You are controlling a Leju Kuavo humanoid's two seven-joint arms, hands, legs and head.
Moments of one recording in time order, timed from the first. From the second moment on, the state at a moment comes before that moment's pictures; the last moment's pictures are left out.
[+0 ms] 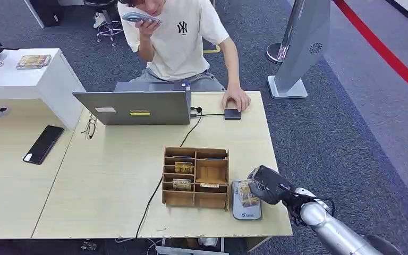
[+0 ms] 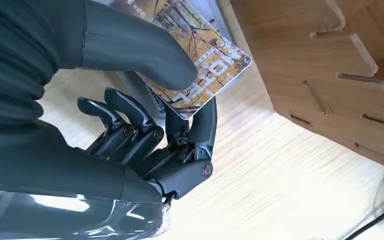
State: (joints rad) left arm -0.08 0.01 -0.48 -0.20 -0.16 0.27 0.22; right arm -0.18 -0.42 0.51 -1.19 -0.06 0.01 -0.09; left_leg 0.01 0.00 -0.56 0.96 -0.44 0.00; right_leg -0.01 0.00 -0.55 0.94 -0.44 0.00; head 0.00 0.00
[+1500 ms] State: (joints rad) left arm -0.08 0.01 -0.48 -0.20 -0.16 0.28 0.23; right arm -0.19 -0.41 0.52 -1.18 -0.07 0.01 -0.10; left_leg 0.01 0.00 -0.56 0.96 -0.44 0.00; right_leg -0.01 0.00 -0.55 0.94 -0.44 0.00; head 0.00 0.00
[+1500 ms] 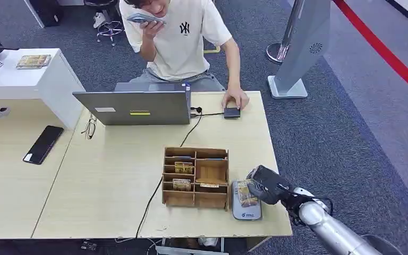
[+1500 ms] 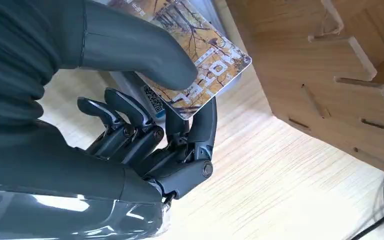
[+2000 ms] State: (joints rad) left arm -0.08 0.01 -0.48 -0.20 -0.16 0.28 0.23; right arm -0.20 -0.41 0.53 -1.17 -0.07 0.01 -0.10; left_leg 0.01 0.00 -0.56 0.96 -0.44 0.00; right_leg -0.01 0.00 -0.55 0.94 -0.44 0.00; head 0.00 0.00
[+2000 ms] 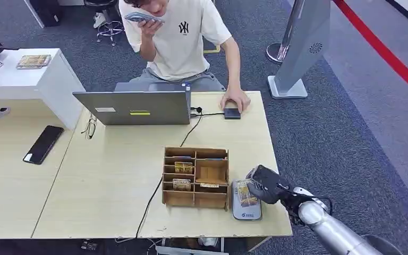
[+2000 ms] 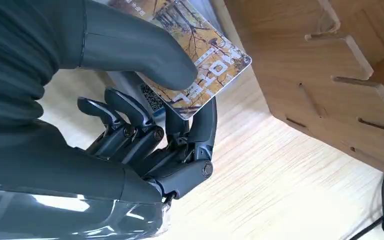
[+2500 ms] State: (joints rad) left arm -0.08 0.01 -0.48 -0.20 -0.16 0.28 0.23; right arm -0.20 -0.40 0.53 -1.16 -0.07 0.01 -0.10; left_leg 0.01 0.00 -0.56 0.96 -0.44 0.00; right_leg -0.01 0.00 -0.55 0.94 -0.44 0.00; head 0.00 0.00
